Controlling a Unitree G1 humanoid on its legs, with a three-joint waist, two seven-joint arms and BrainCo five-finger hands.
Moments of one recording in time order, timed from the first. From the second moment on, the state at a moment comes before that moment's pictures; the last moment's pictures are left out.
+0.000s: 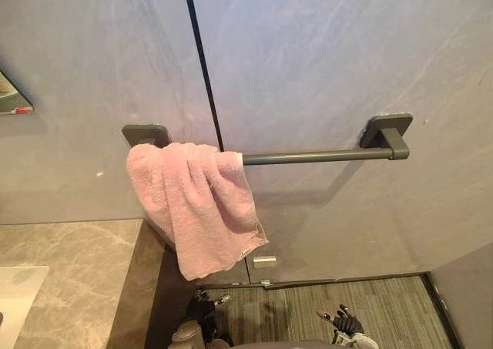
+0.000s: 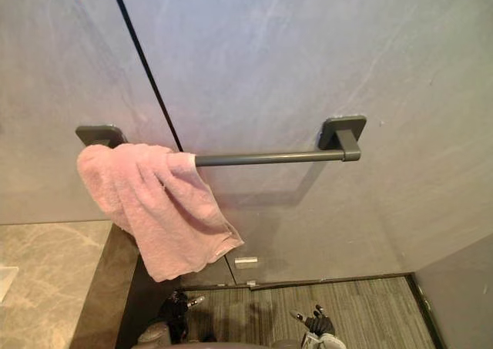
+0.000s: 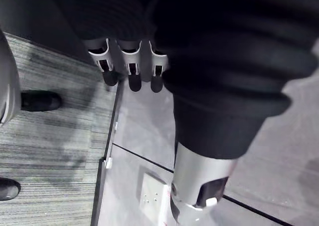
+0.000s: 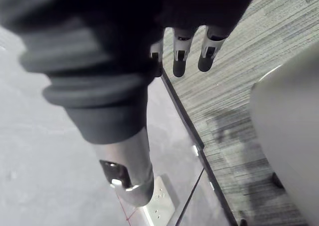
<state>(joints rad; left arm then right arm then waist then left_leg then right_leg) 0.02 -0.03 0.16 1.05 -0.05 -0.10 0.05 0.10 -0.01 -0.28 1.04 0.16 -0.09 -0.02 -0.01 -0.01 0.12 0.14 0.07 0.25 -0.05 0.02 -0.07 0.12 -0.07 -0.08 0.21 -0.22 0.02</state>
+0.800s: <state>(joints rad) 0.26 0.01 0.01 0.42 -0.17 -0.16 0.15 0.15 -0.04 -0.19 0.97 0.17 -0.11 -0.05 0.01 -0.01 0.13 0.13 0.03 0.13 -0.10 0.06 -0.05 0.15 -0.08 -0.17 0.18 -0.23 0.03</state>
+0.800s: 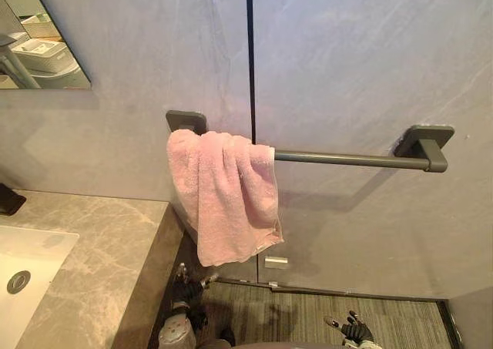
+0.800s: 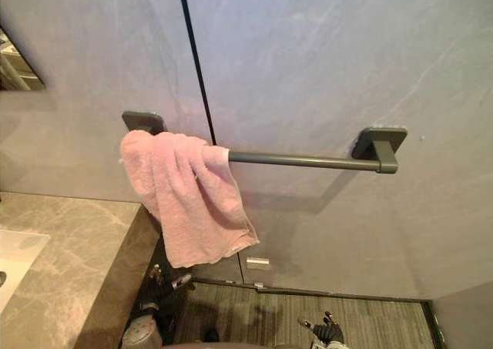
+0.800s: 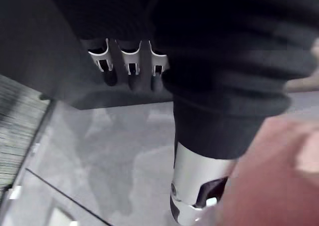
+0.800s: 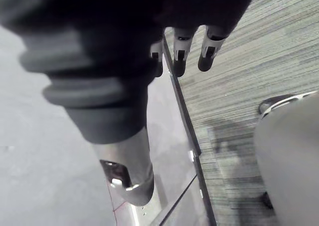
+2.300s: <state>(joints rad) 0.29 0.02 0.04 0.09 0.02 -0.17 0.27 0.17 -0.03 -0.14 0.96 0.17 -0.11 -0.04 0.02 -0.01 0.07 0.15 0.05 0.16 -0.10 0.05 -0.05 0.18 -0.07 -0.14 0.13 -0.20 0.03</state>
